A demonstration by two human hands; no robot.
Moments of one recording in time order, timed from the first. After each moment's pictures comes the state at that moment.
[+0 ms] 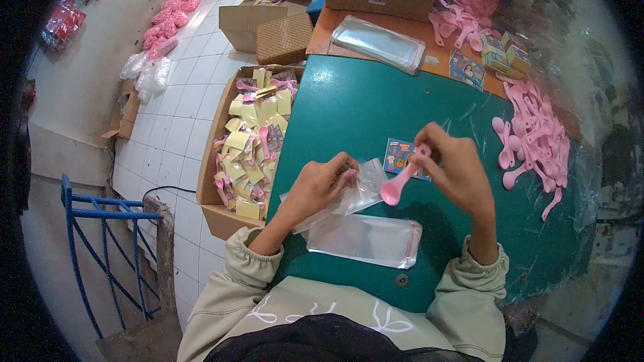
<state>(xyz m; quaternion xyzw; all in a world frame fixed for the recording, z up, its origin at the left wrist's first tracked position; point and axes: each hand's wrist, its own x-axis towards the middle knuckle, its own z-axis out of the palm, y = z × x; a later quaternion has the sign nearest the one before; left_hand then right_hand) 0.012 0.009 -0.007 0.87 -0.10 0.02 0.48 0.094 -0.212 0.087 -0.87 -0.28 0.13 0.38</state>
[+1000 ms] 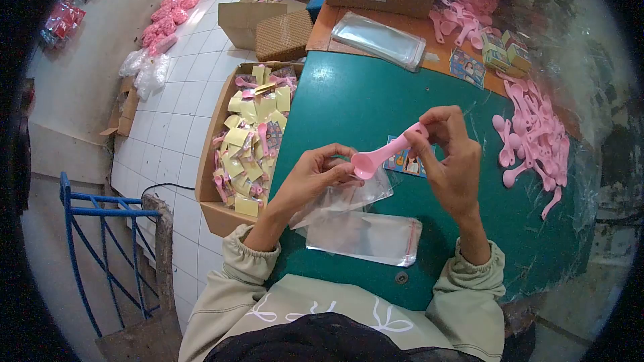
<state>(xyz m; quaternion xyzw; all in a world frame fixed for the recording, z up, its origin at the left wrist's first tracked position) 0.013 0.013 0.012 0.56 0.03 -0.16 0.81 0.080 -0.190 0.078 -0.78 -0.24 -0.04 0.58</state>
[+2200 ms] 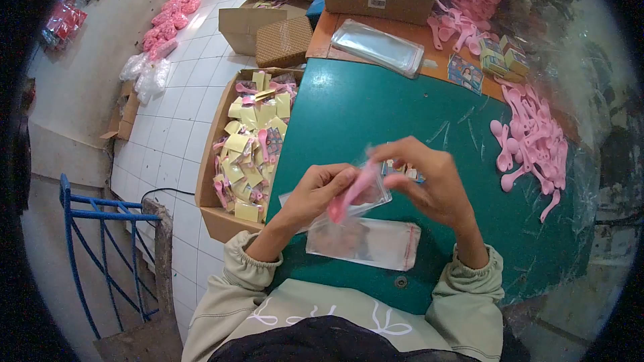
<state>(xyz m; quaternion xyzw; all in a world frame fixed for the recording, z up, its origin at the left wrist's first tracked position) 0.006 0.004 0.021 0.58 -0.07 -0.15 0.80 0.083 -0.194 0.084 -0.76 -0.42 0.10 0.48</state>
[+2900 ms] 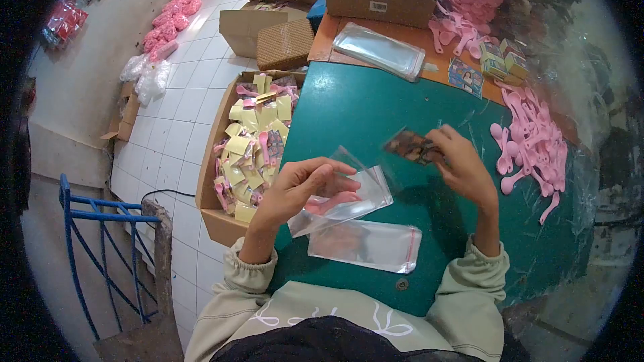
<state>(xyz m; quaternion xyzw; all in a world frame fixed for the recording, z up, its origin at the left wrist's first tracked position) 0.001 0.033 0.048 0.59 -0.06 -0.13 0.79 0.123 -0.238 0.063 -0.89 -0.36 0.10 0.27</state>
